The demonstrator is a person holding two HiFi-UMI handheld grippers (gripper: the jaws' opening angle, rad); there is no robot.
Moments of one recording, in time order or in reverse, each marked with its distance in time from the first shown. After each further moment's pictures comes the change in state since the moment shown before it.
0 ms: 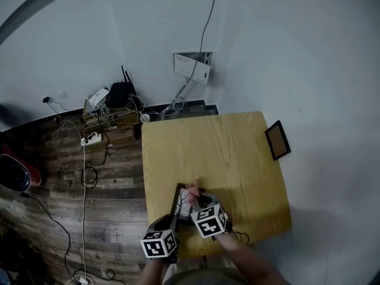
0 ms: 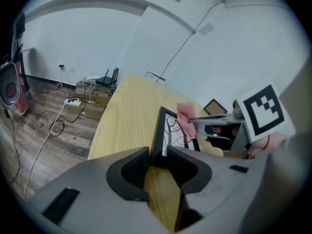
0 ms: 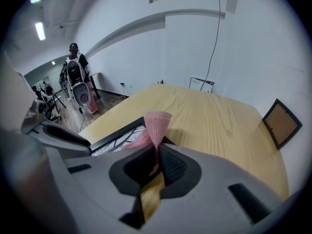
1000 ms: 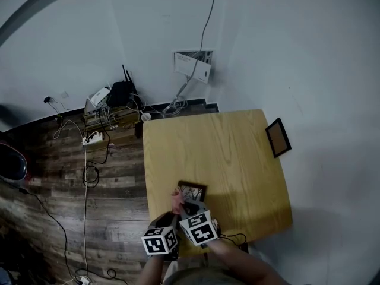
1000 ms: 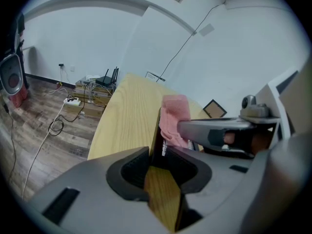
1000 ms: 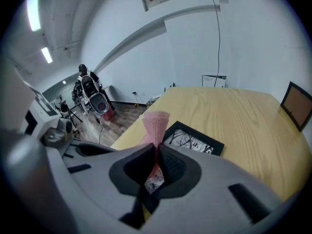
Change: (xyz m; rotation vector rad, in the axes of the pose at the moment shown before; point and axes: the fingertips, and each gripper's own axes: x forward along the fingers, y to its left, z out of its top) left arm -0.002 -0.001 0.001 -0.005 -0.004 -0.009; right arm -0.008 0.074 0.008 0.094 -0.066 0.189
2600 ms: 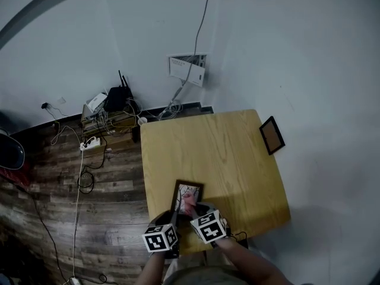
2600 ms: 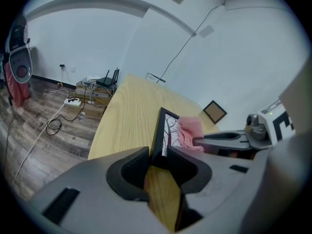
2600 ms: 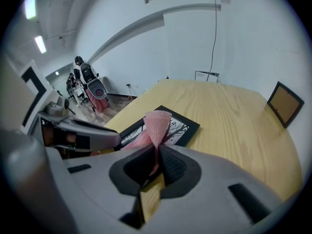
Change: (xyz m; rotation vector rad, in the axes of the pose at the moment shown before) left arm -0.001 0.001 0.000 -0.004 -0.020 0.005; right arm -0.025 -0.030 -0.037 -0.018 0.082 -0.083
